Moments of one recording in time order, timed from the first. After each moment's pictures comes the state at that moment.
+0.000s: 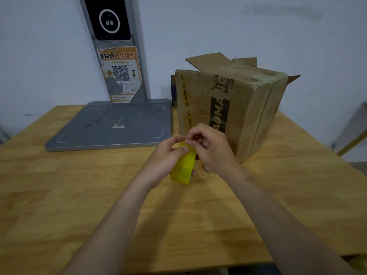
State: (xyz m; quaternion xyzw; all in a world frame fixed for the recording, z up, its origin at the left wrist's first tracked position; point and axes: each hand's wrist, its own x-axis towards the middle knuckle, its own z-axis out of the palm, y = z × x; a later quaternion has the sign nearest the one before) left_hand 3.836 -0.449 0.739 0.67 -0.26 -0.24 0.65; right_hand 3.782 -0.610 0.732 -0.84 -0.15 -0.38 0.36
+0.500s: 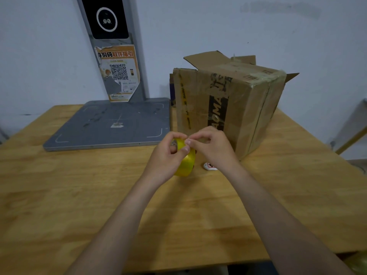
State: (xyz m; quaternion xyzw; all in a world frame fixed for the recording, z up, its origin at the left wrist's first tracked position) left_hand 3.835 -0.457 0.721 0.75 -0.30 -0.06 0.59; right_hand 3.784 -0.617 0.732 -0.84 0.07 -0.25 0.47
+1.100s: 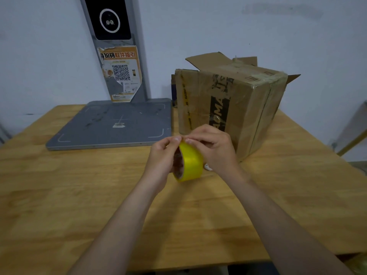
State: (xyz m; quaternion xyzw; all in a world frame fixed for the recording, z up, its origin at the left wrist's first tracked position) left_hand 3.826 -0.457 0.730 0.66 -0.13 -0.15 0.73; right_hand 3.776 -0.612 0.730 -0.82 -0.11 -0.40 0.40
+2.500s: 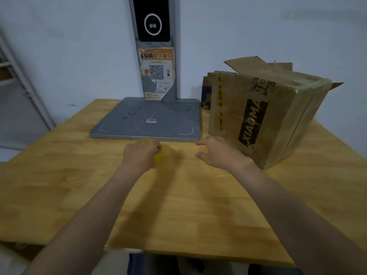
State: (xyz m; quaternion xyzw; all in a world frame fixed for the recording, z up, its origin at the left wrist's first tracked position) left_hand 3.914 -0.323 0.709 0.98 -0.20 0.07 0.01; right_hand 3.823 -0.558 0.734 -0.99 0.03 -0.04 0.16
